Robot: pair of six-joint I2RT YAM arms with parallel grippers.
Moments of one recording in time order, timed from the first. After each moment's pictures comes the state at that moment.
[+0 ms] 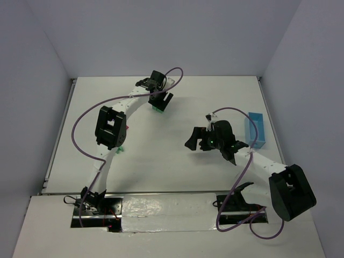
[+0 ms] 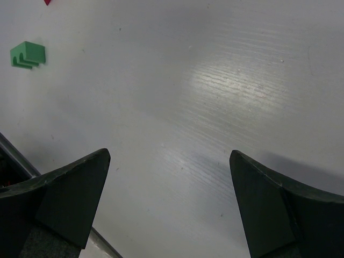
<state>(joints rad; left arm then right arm) -0.43 2.38 2.13 -0.72 -0.02 0.16 0.41 1.18 0.49 0.08 -0.31 0.48</state>
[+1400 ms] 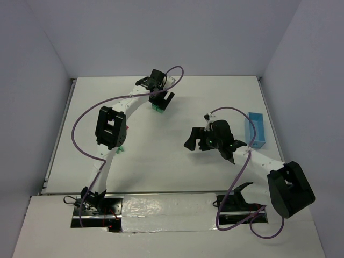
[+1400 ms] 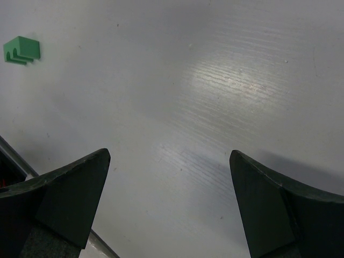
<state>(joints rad) -0.43 2.39 2.15 -0.72 -0.01 0.18 0.43 1.21 0.50 0.08 -0.30 0.46</state>
